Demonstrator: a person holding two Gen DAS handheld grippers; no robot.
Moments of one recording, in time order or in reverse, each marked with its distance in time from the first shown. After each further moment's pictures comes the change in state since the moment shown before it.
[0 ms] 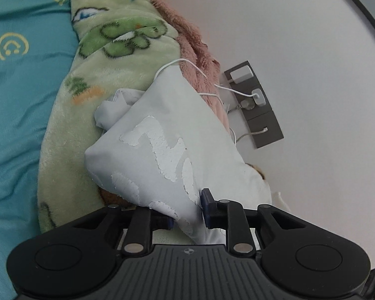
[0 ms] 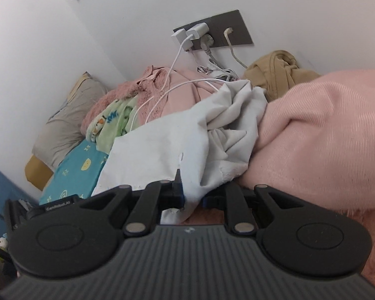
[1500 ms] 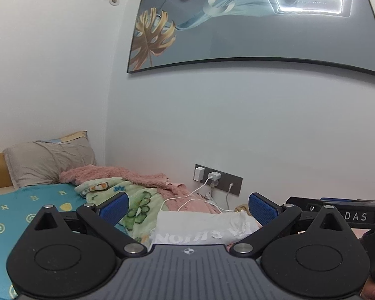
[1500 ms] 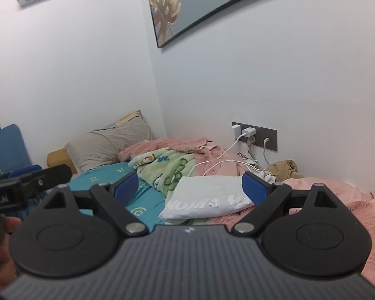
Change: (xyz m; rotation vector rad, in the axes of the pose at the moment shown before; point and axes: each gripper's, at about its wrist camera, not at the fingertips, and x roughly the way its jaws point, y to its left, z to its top) left arm -0.344 -0.213 -0.182 0.813 -0.559 0.248; right arm -0.268 0.141 -0.082 -0.406 -0.360 0.042
